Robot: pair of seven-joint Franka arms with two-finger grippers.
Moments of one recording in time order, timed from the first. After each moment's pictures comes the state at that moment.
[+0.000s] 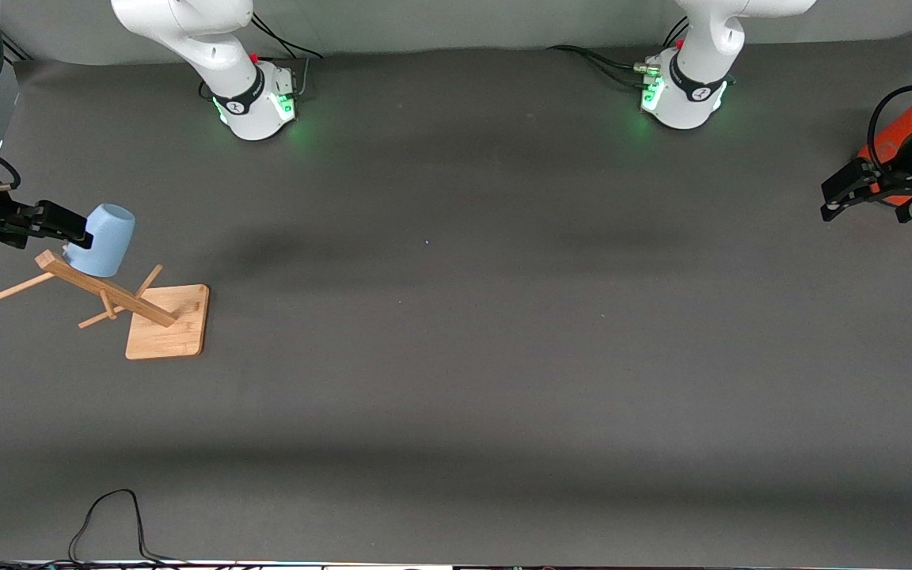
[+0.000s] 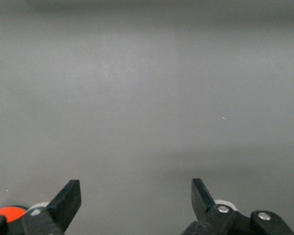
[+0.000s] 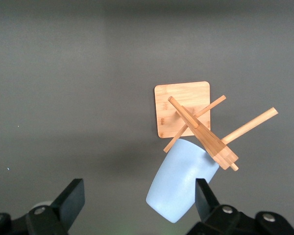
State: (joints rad) left arm -0.14 -0.14 0.13 -1.80 0.02 1.72 0.03; right arm 0.02 0.02 -0.06 -1.61 -0.03 1.57 0.00
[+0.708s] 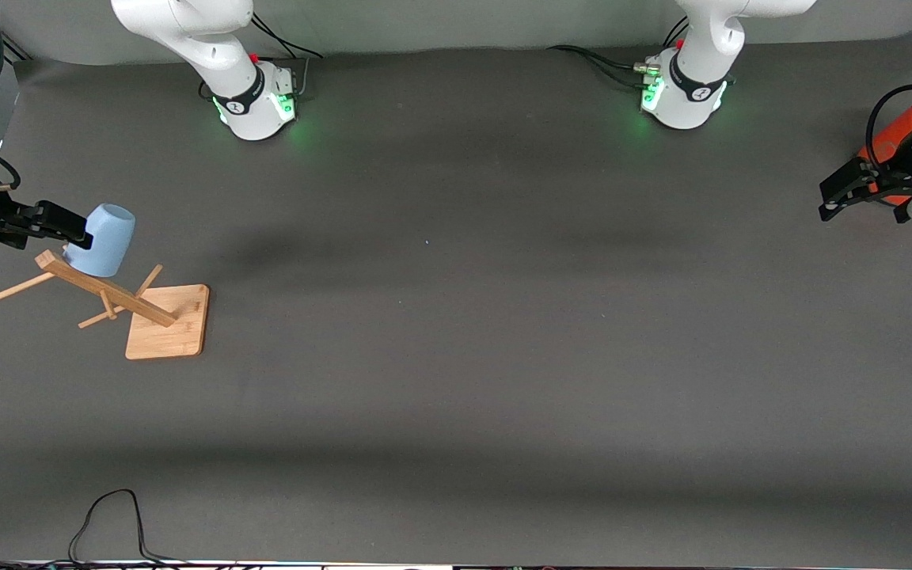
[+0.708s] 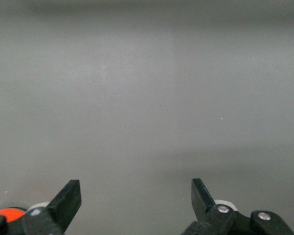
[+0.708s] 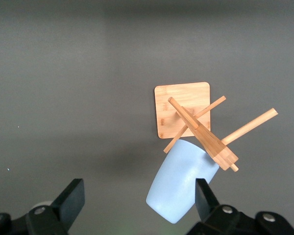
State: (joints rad) left arm -0.14 -0.14 0.12 -1.79 0.02 1.72 0.03; right arm 0.02 0.02 -0.06 -1.61 -0.03 1.57 0.00
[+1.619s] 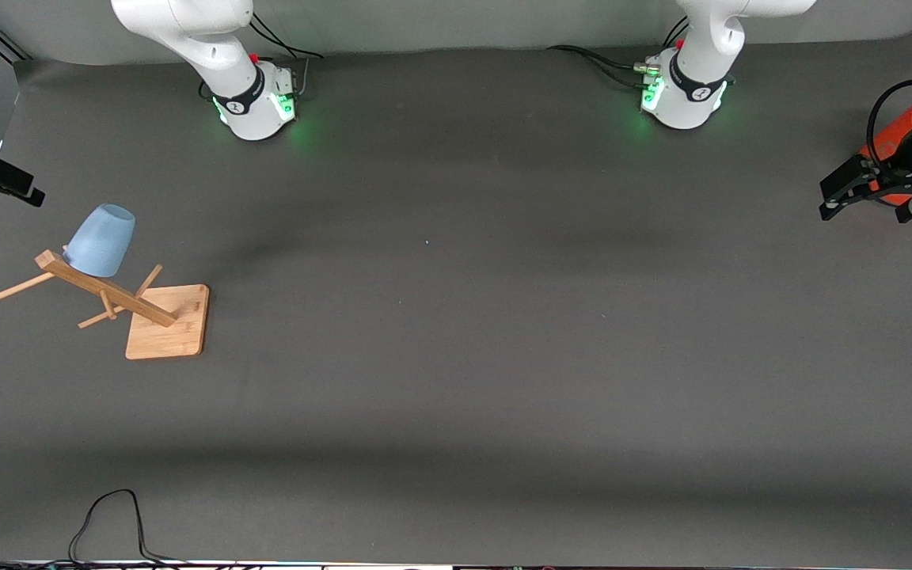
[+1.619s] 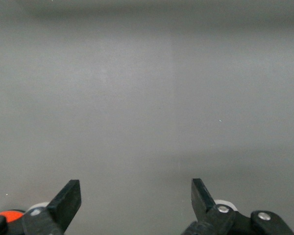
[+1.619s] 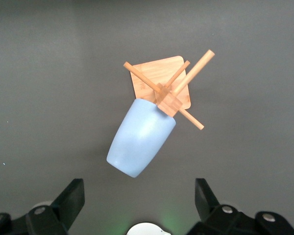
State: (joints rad) left arm -0.14 -0.14 0.11 -1.78 0.02 1.72 0.03; right arm 0.02 -0.16 -0.18 -1.74 -0.04 1.53 0.00
